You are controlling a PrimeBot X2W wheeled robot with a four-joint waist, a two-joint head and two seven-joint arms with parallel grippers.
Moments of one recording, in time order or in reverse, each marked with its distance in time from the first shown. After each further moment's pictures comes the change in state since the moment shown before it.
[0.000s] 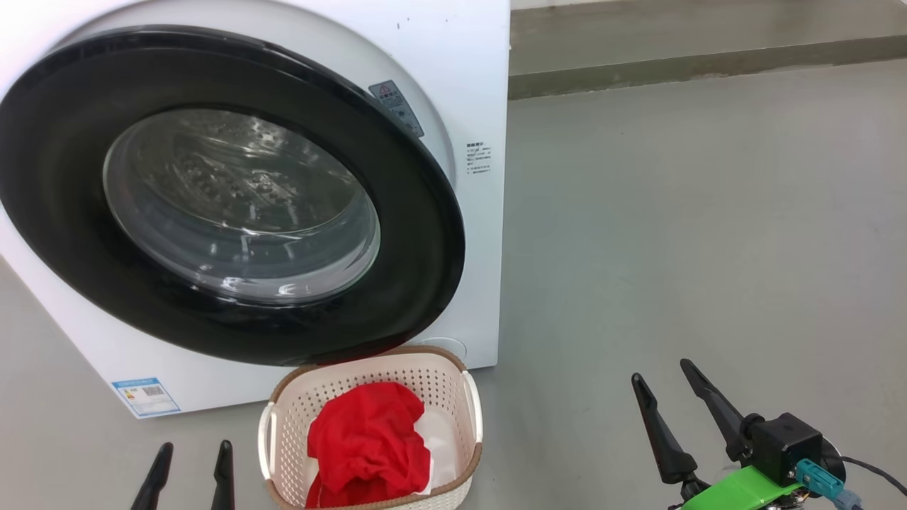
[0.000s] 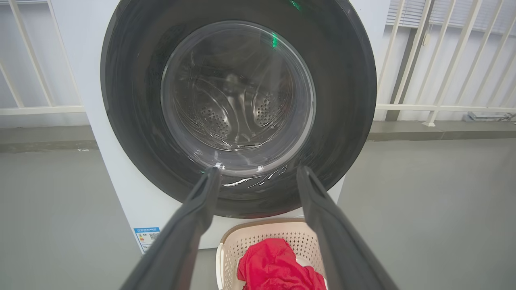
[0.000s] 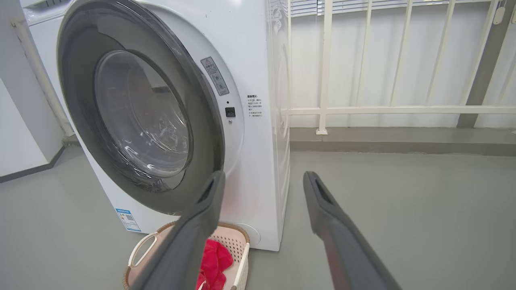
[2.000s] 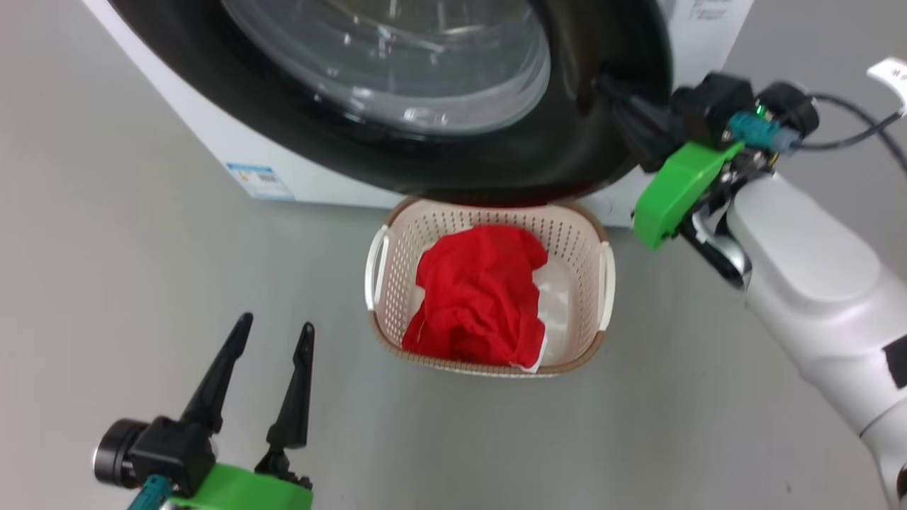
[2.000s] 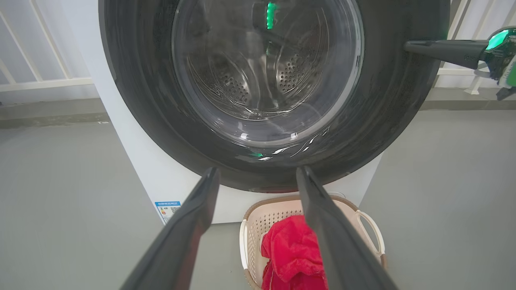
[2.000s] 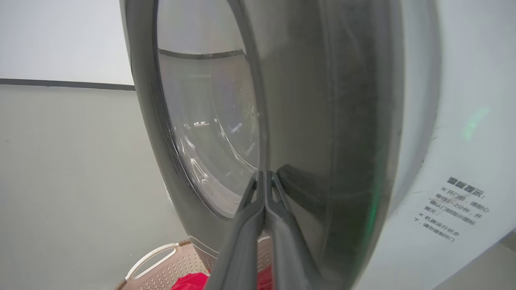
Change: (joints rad) left arm -0.260 -0.043 -0.130 -0.004 0.067 -0.053 0.000; right arm -1.004 -0.160 0.586 0.570 0.250 0.007 0.000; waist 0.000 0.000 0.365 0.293
